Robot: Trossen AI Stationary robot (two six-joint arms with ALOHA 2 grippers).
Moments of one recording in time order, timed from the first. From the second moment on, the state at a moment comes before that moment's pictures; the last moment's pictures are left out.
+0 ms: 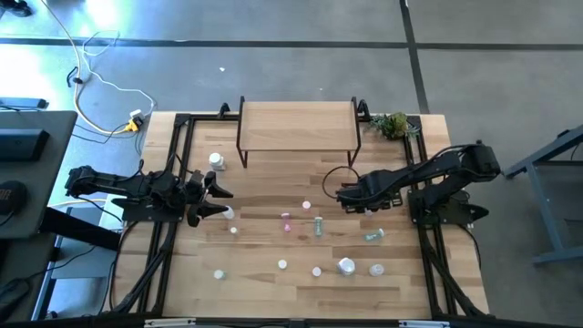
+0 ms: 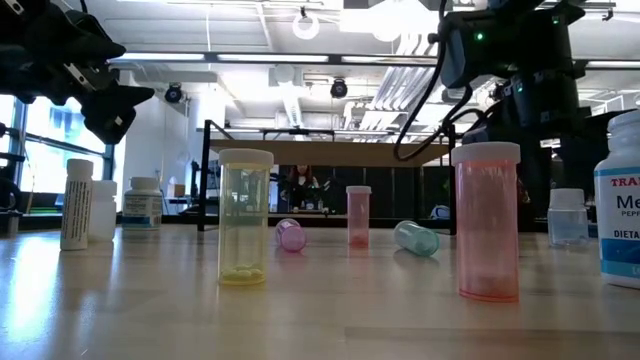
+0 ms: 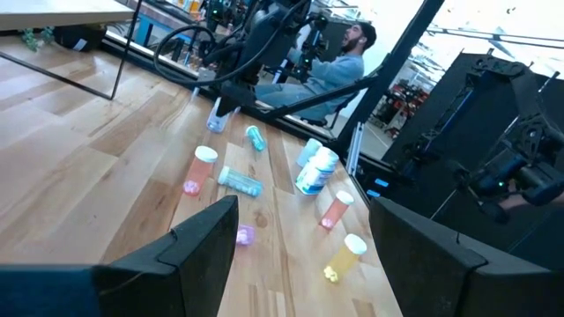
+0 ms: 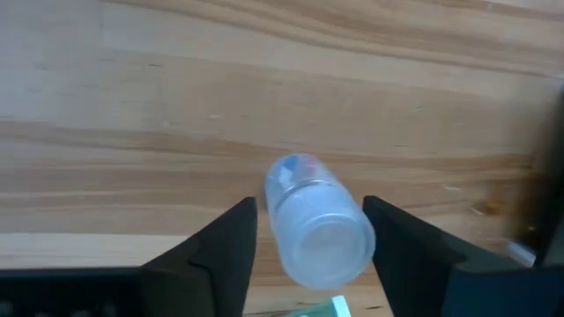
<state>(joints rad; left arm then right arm) -0.02 0.10 0.01 0.03 0.01 -0.47 0.10 1.53 0.90 -1.06 0.05 1.55</state>
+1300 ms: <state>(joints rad) -0.02 0.10 0.01 0.03 -0.05 -0.47 0.08 1.52 1.36 -1.04 0.14 1.34</state>
